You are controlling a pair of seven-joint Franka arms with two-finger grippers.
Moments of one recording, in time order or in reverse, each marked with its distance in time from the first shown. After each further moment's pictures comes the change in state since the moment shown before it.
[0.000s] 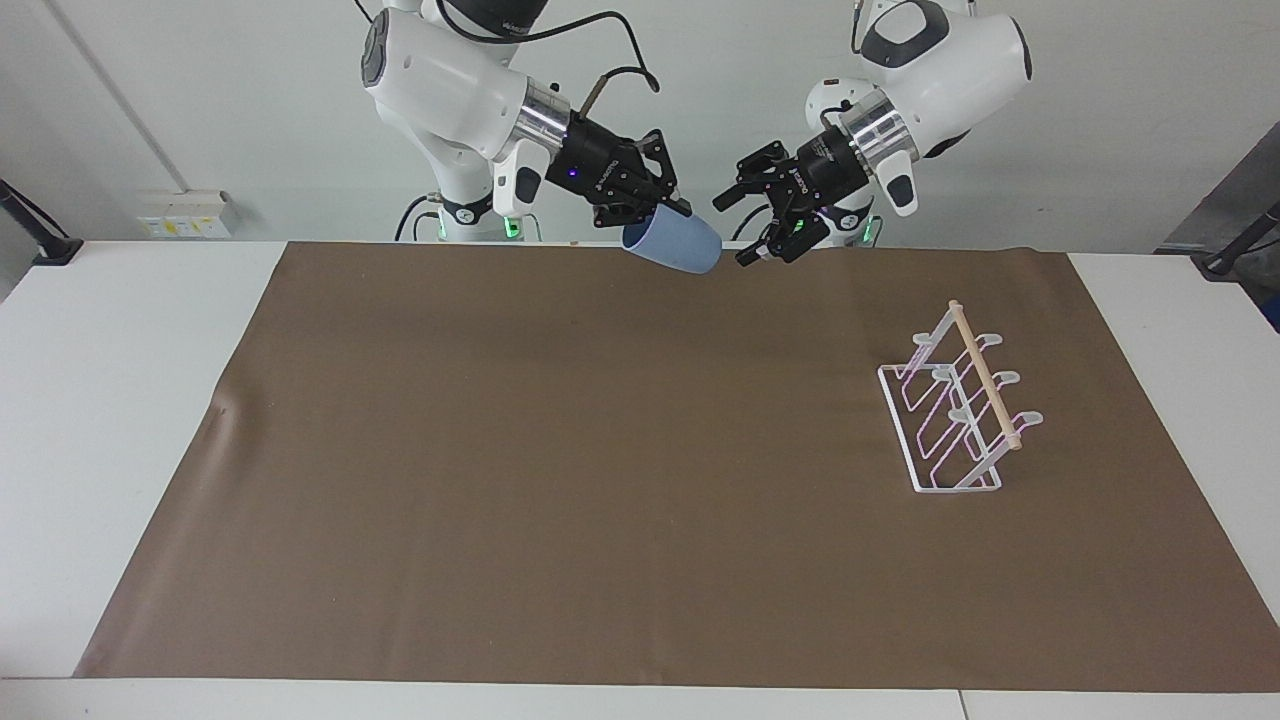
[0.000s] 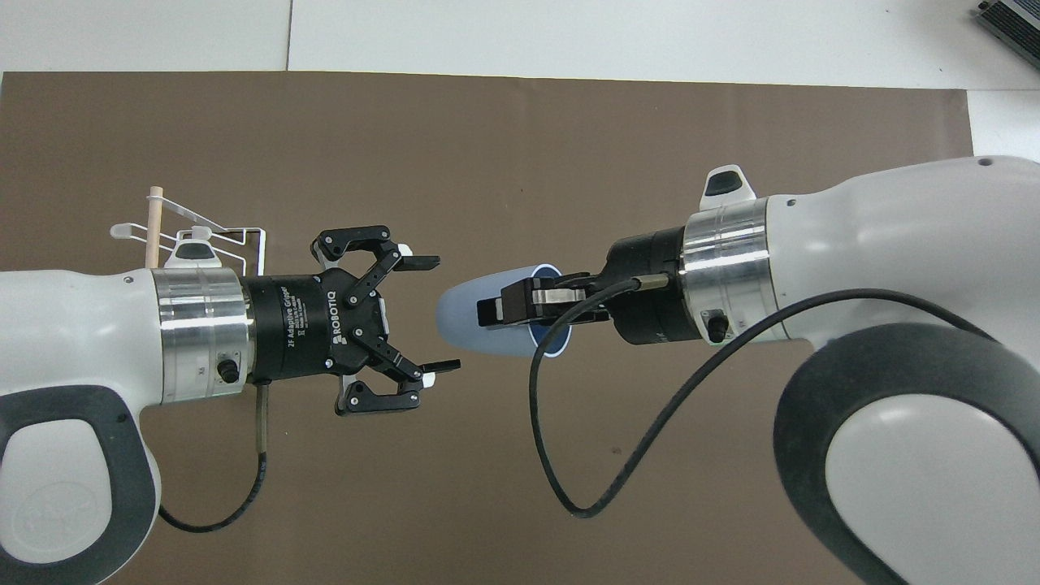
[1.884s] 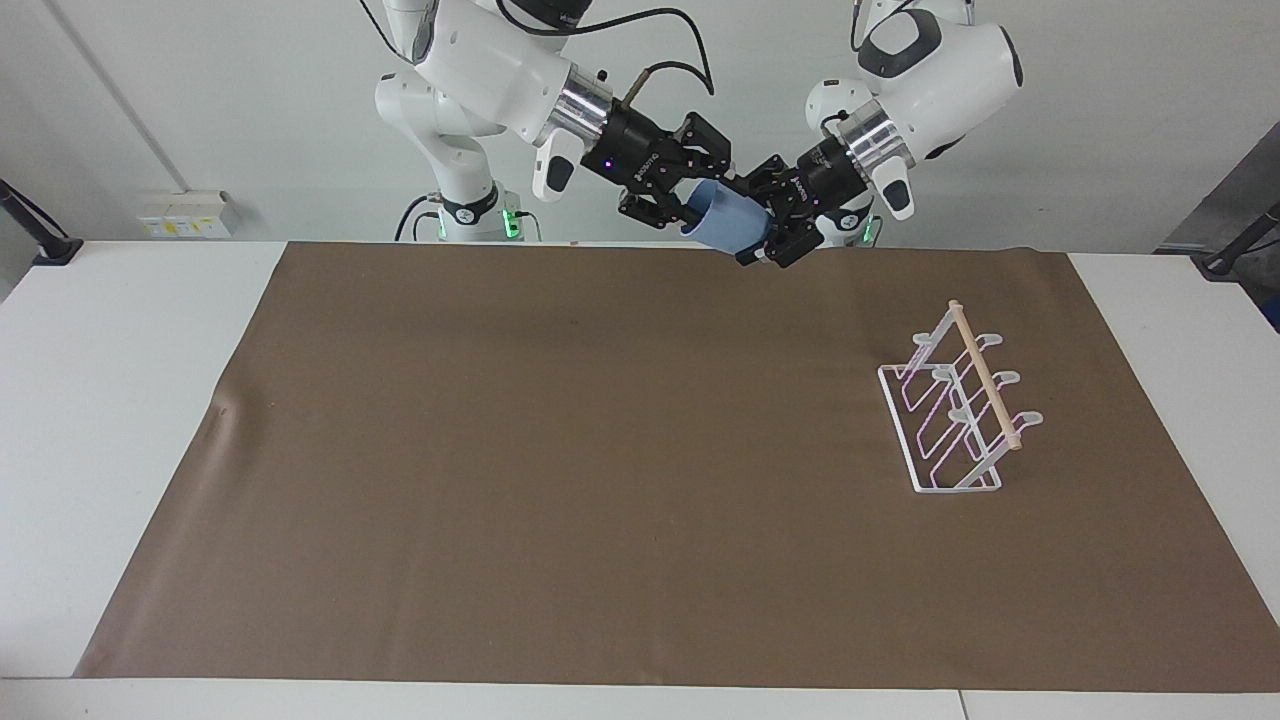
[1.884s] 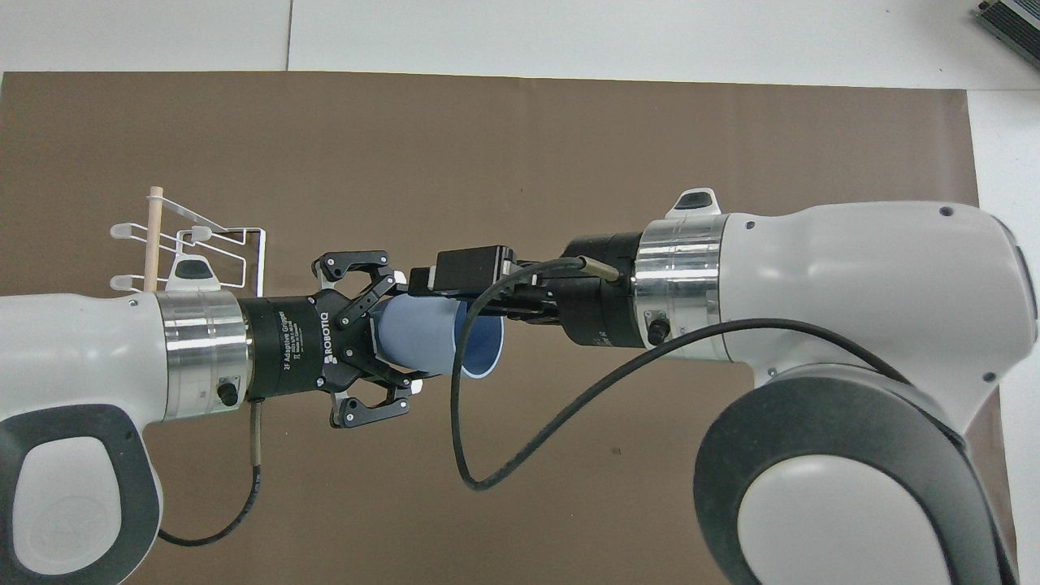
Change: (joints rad) left arm 0.022 -0.021 0.011 -0.026 0.096 -0.045 0.089; right arm -0.027 -0.002 0.068 -0.015 0.009 0.124 0.172
